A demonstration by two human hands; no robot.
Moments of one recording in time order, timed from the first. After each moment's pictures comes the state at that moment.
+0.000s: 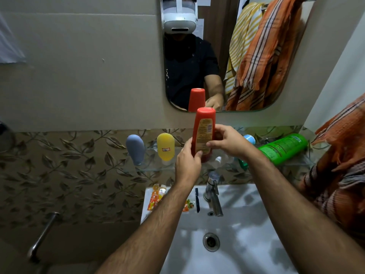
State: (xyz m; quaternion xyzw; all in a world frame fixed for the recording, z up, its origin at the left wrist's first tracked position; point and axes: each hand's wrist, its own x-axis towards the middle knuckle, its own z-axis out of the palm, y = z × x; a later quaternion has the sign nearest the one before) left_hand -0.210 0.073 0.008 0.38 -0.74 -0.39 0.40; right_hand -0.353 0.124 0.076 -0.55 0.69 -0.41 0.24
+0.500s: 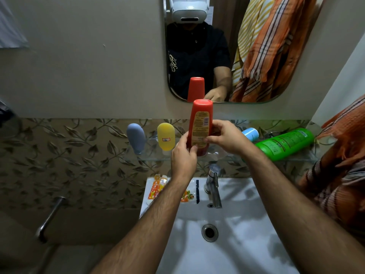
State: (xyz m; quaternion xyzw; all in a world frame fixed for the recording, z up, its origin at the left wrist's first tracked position) left_hand -0.201 0.078 -0.001 0.40 -0.71 -0.40 0.43; right_hand -0.341 0.125 0.072 -0.59 0.70 -0.36 0.17
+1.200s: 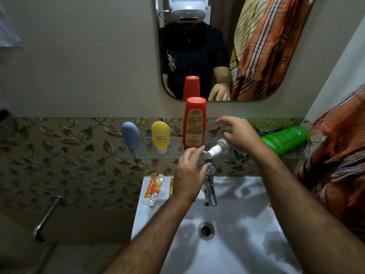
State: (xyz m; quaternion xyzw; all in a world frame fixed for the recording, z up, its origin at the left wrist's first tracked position) left_hand -0.198 0.118 -0.033 0.30 -0.81 -0.18 0.47; right_hand -0.372 0.149 0.072 -0.57 0.76 -0.30 0.00
